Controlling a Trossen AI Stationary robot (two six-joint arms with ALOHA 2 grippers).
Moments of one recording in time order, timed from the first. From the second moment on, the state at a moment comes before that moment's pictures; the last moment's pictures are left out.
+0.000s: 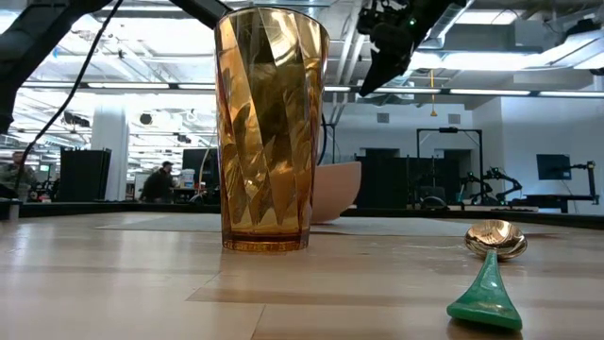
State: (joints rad) left arm 0.37 2.01 1.58 -0.98 0.53 -0.32; right arm -0.37 1.31 1.27 -0.67 0.11 -0.23
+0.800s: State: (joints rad) left arm 0.26 1.49 1.49 -0.85 0.08 -0.05; right arm -0.17 1.29 1.27 -0.73 0.13 -0.16
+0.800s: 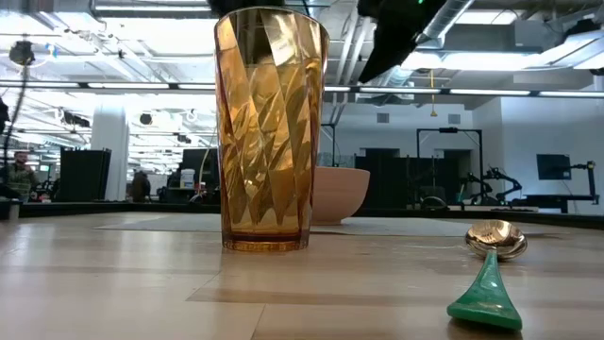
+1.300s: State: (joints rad) left arm 0.03 0.90 0.72 -0.09 0.08 -0.15; right arm 0.07 1.20 1.14 -0.65 -0.13 -0.21
